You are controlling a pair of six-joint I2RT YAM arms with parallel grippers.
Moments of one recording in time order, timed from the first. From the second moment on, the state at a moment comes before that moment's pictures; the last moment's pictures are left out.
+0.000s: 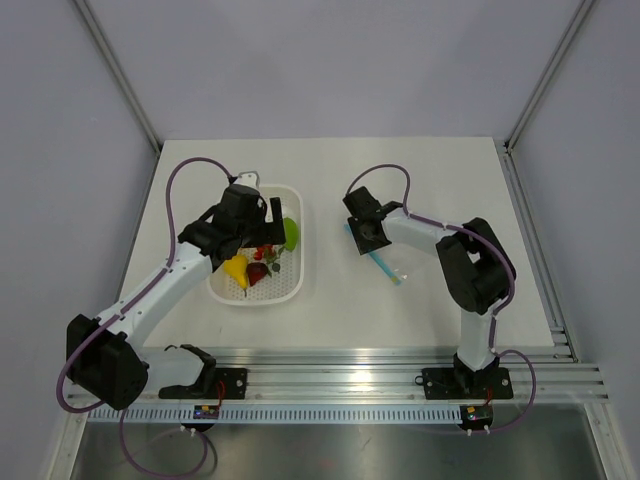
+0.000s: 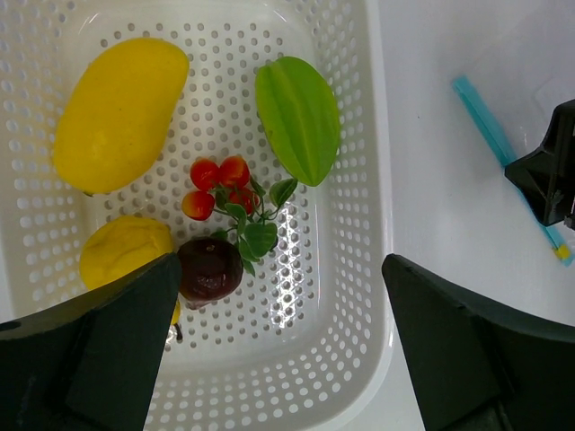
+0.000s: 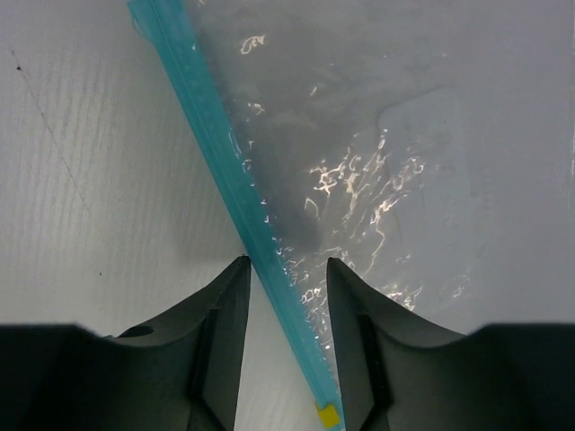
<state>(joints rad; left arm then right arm) -0.49 1.24 1.04 -0.57 -0.19 -0.46 0.60 1.93 1.29 -0.49 0.27 0.19</state>
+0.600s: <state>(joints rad) -0.51 1.27 1.05 -0.57 -0.12 -0.47 0.60 1.88 1.25 -0.43 0.27 0.20</state>
